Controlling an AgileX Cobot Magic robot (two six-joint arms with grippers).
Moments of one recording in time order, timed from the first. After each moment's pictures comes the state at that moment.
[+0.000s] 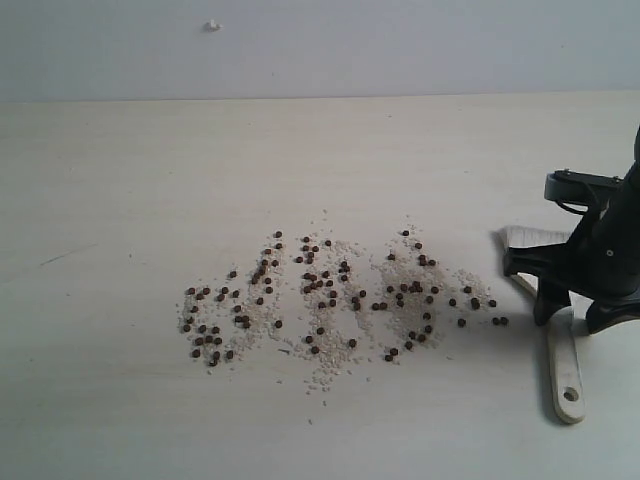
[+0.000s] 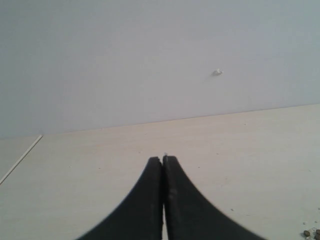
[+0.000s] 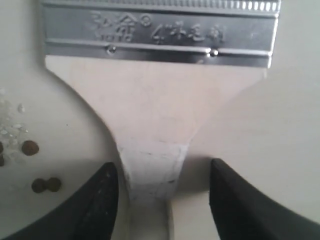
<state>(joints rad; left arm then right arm) -0.08 0.05 0.00 0.28 0.08 -0.21 0.10 1.80 -0.82 0.09 0.63 0.21</state>
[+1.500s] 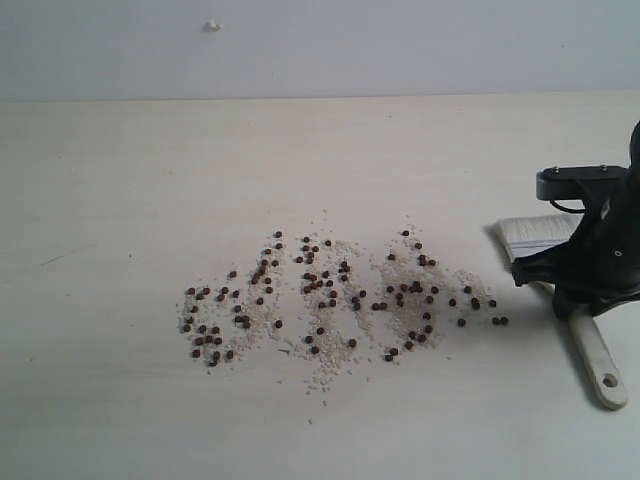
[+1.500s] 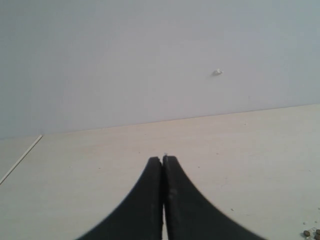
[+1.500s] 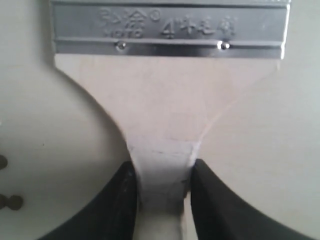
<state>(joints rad) -0.08 0.05 0.00 0.28 0.08 -0.21 0.10 1.81 -0.82 -0.07 0.58 0.14</state>
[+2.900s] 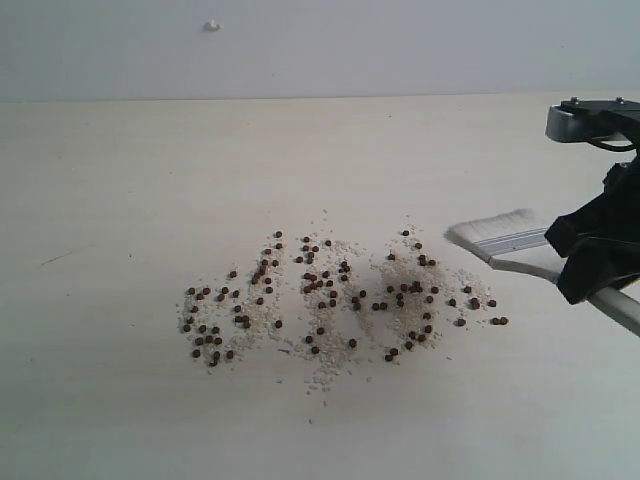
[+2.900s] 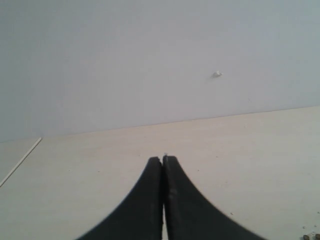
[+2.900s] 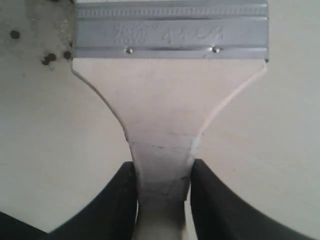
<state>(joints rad) -0.08 0.05 0.00 0.28 0.07 -0.21 0.10 1.48 -0.91 0.27 1.08 -0.35</state>
